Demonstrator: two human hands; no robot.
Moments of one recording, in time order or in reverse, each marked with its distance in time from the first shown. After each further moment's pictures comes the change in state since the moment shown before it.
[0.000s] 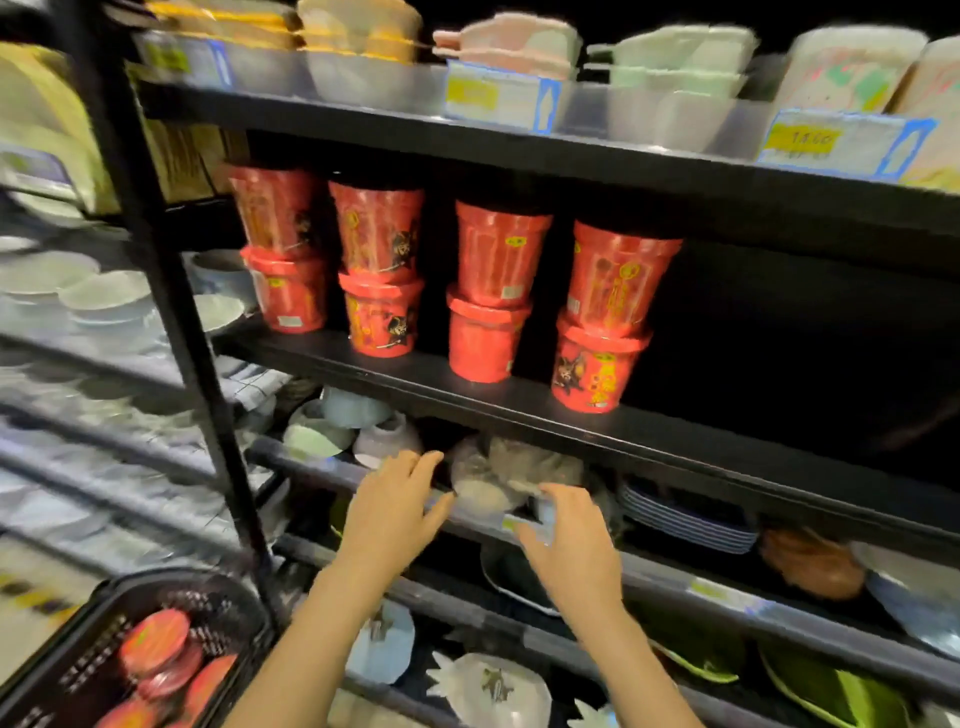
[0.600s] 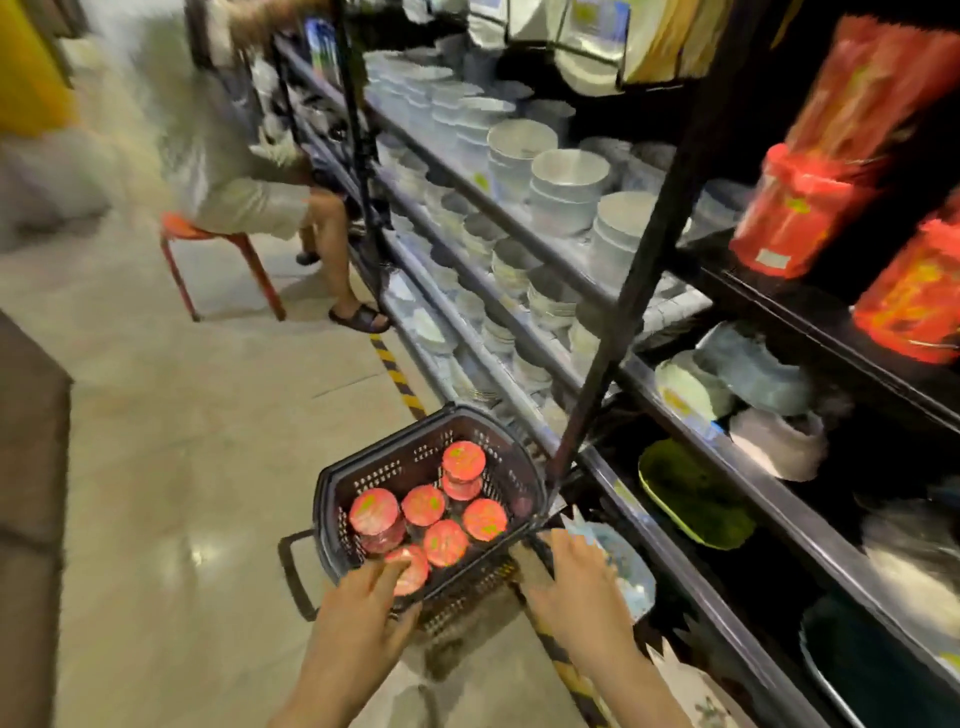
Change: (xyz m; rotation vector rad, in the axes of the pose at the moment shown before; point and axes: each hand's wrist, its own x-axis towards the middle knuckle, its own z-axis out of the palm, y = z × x) left_hand -0.341 -0.202 -0.032 0.088 -0.133 -0.843; right_hand -0.083 -0.212 0.234 -0.113 -0.761 -0.573
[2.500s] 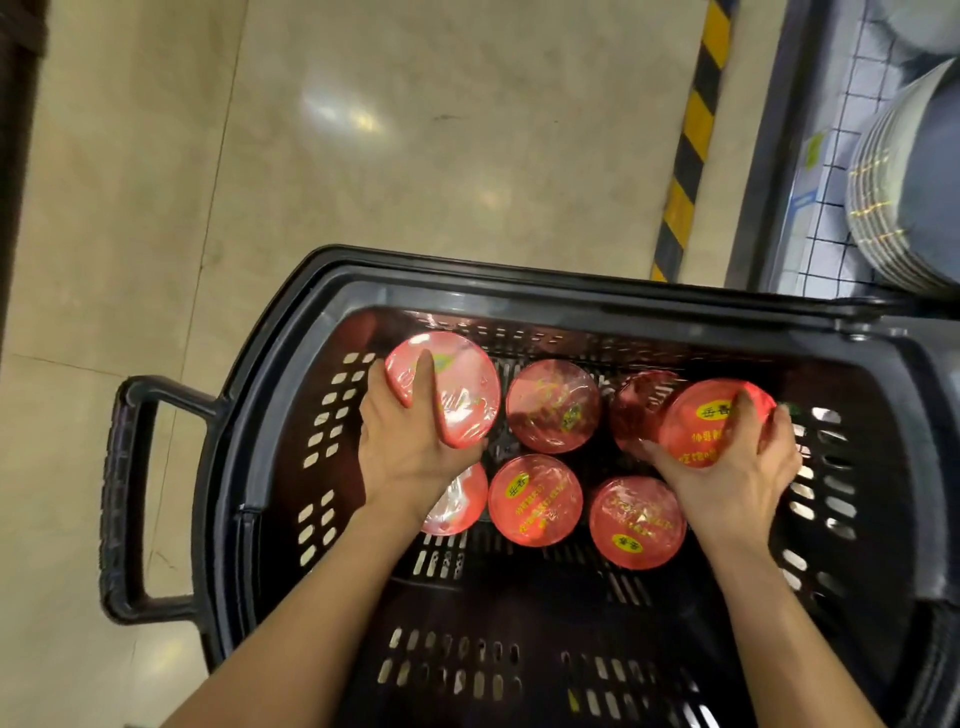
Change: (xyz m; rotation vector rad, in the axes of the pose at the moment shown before) left_hand 0.291 -0.273 0.424 -0.260 -0.170 -1.213; right_hand 0.554 0.092 0.394 -0.080 -0.283 0.087
